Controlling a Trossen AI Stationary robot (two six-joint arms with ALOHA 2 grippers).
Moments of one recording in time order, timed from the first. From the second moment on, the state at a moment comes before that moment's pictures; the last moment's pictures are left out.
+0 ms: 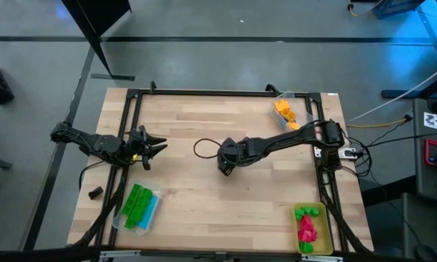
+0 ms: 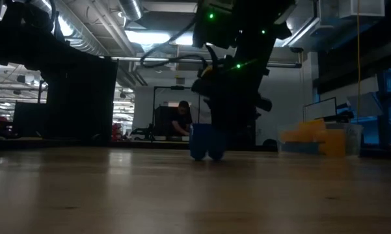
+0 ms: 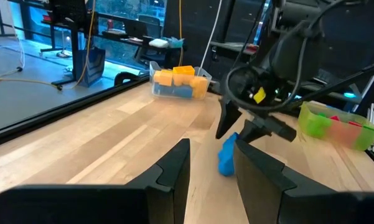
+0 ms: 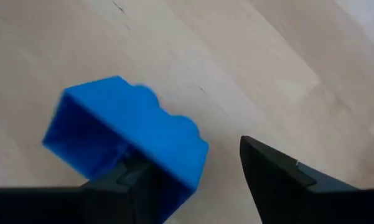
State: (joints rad) left arm -0.34 0.02 0.07 -0.12 -0.66 -0.24; right arm 0.08 1.96 1.34 -0.63 0.28 0.76
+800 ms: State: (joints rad) left arm -0.34 0.02 0.07 -0.12 -0.66 -0.24; right arm 0.08 1.98 1.34 -0.66 0.35 0.78
